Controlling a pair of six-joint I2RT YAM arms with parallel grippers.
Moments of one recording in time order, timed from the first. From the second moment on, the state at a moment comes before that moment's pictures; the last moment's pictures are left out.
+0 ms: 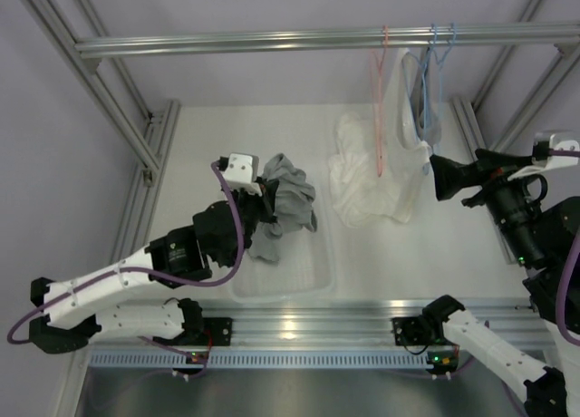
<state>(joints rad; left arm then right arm) -1.23 0.96 1.15 -0.25 -0.88 -0.25 0.51 0.64 1.39 -0.62 0.24 0.17</state>
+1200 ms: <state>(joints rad) -1.23 0.95 1.01 -0.55 -0.72 -0.52 0.28 1.34 1.76 -0.70 0.23 0.02</state>
